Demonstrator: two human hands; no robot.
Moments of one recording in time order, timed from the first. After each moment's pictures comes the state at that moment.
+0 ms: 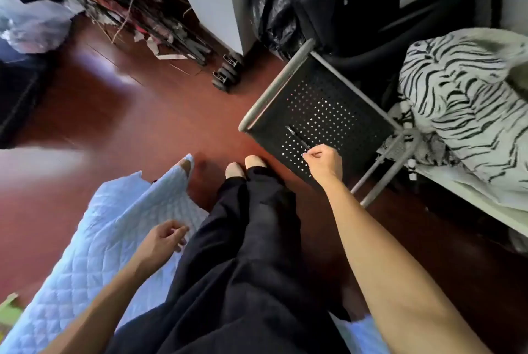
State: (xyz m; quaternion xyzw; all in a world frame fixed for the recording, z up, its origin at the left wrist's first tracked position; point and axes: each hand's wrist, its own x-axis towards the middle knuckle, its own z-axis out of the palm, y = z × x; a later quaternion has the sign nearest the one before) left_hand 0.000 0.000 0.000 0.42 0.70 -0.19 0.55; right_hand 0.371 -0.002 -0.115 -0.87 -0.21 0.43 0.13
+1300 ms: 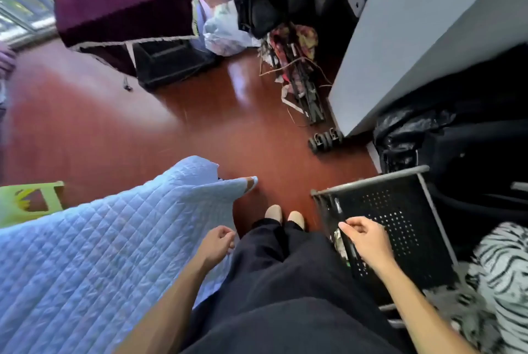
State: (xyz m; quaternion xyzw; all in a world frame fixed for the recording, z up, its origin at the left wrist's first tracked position) left_hand -0.042 -0.068 0.025 0.23 0.80 0.07 0.54; right_hand 0.305 0.032 -0.030 -0.73 -0.47 0.49 0.07
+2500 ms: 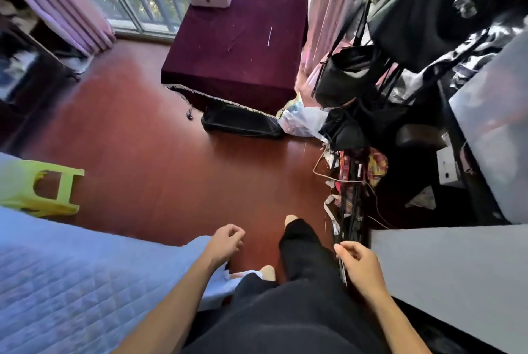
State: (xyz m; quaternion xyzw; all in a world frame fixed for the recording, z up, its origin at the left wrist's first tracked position) left_hand -0.311 0.223 0.032 0.08 0.82 0.29 0.48; right_hand -0.037 0.409 0.015 -0.59 -0.63 0.51 0.00
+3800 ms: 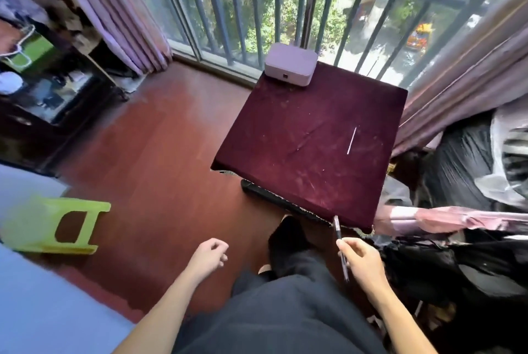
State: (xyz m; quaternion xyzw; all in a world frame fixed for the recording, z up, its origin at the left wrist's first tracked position) left_hand -0.807 0.369 0.006 -0.10 0.83 0.33 0.45; right_hand -0.594 0.676 -0.003 -0.49 -0.67 0.56 -0.01
